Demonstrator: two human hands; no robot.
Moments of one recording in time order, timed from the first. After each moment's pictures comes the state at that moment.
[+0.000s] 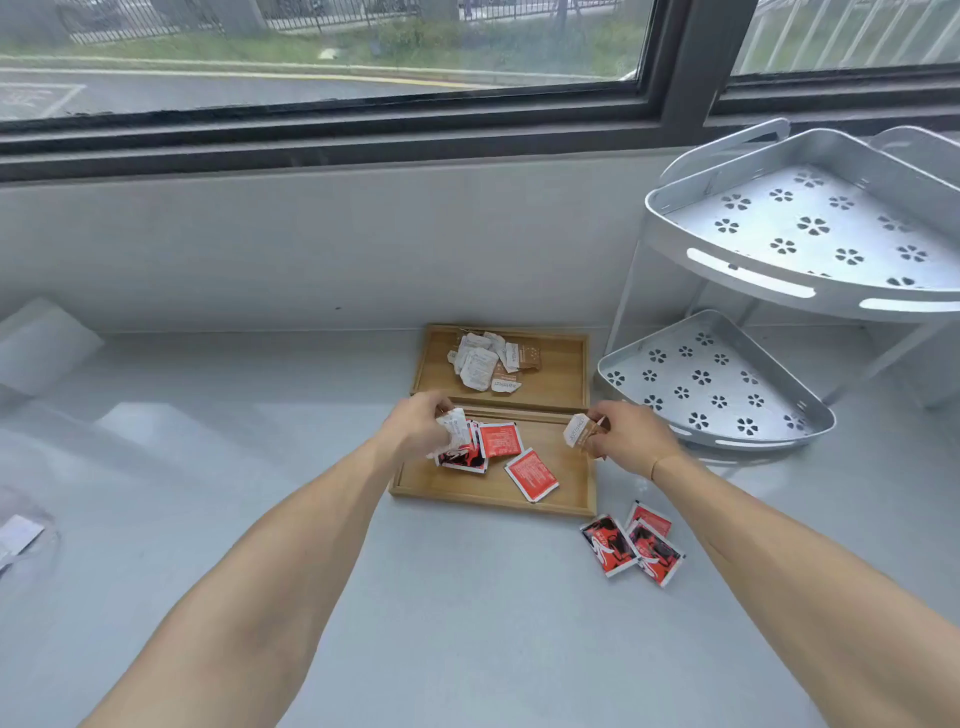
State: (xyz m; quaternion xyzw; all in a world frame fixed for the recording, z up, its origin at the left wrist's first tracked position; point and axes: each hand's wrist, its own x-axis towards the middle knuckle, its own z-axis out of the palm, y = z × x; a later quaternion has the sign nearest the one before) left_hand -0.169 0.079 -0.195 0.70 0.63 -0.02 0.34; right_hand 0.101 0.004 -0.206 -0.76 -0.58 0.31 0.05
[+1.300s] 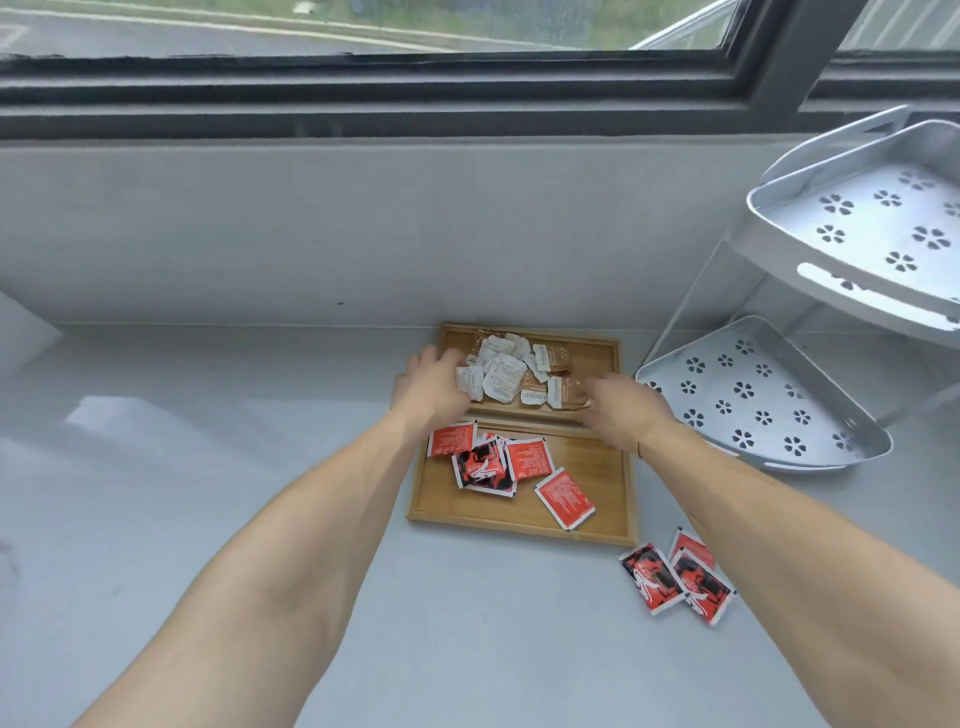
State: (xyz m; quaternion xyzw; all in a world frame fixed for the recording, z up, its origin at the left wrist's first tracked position) left_hand -0.170 0.156 -0.223 0.74 0.63 -0.01 0.24; right_hand 0.061 0.081 -0.216 -0.73 -0.65 0.19 -0.06
